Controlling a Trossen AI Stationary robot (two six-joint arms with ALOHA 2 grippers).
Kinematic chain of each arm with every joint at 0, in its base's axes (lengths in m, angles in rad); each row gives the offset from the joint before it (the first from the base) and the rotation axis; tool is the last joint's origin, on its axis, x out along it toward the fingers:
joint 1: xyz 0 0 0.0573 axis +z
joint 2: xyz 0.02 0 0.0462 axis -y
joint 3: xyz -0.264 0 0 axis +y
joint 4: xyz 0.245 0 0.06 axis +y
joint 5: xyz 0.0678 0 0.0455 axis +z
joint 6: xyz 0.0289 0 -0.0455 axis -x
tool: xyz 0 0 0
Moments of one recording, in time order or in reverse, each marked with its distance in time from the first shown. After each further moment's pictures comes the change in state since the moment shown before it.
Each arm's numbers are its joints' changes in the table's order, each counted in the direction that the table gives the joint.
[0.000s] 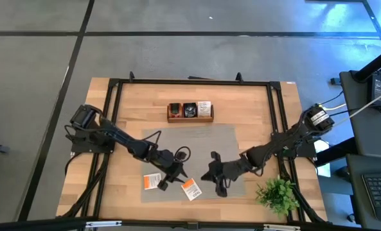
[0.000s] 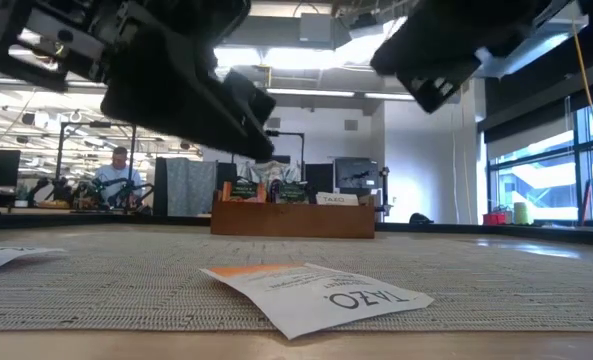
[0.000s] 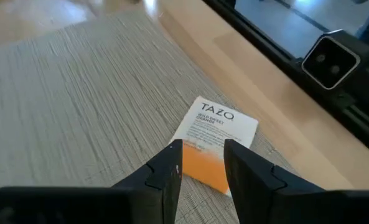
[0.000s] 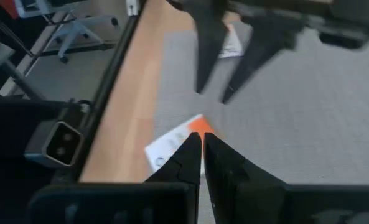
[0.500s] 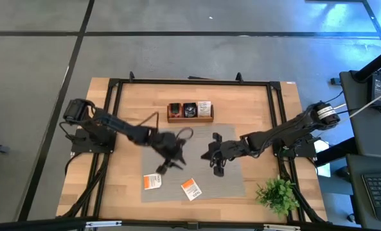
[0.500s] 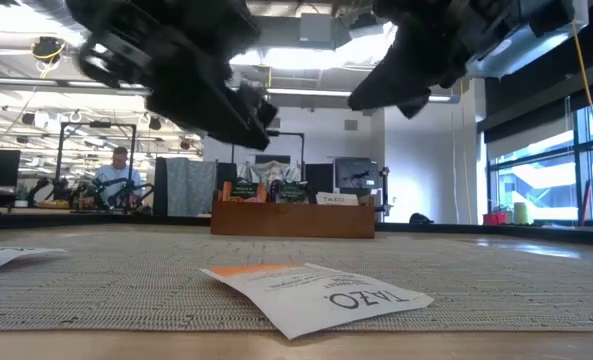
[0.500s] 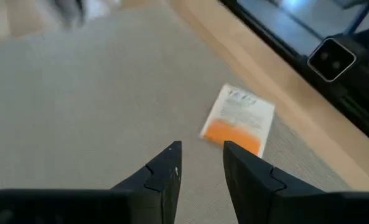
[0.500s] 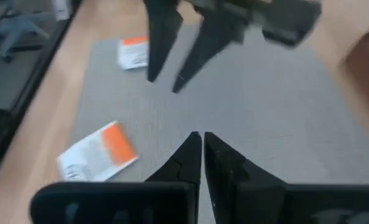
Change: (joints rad) left arm 0.221 0.121 0.006 0.194 -0.230 -0.091; right arm -0.193 0.114 0.053 0.097 0.007 0.128
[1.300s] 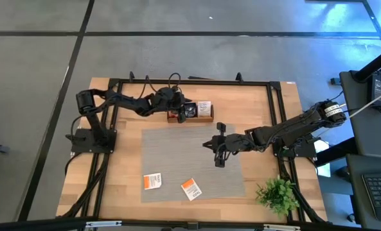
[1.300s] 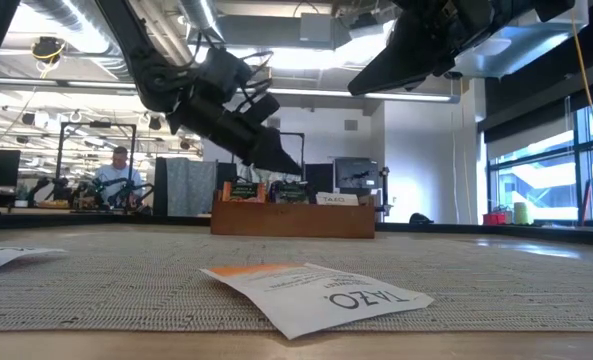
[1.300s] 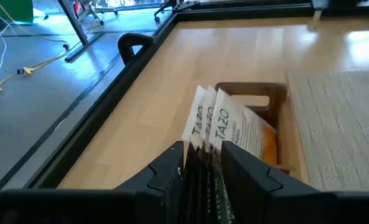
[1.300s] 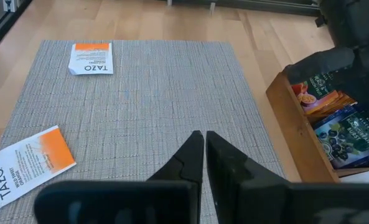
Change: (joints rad) left arm 0.547 -0.128 0.000 -0.380 0.323 -0.045; right arm -0.031 0.094 0.000 0.064 -0.152 0.190
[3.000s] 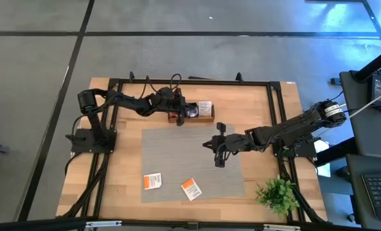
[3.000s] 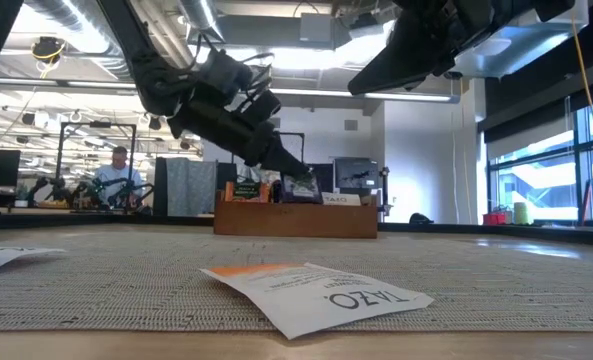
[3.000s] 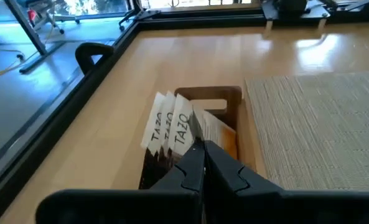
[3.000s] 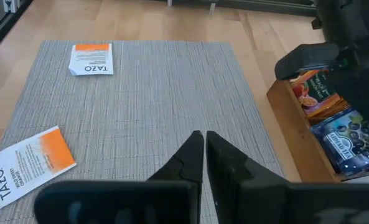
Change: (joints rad) left arm 0.003 -0.021 -0.001 -0.026 -0.163 -0.008; right arm 0.000 0.000 0.000 -0.002 0.000 0.000
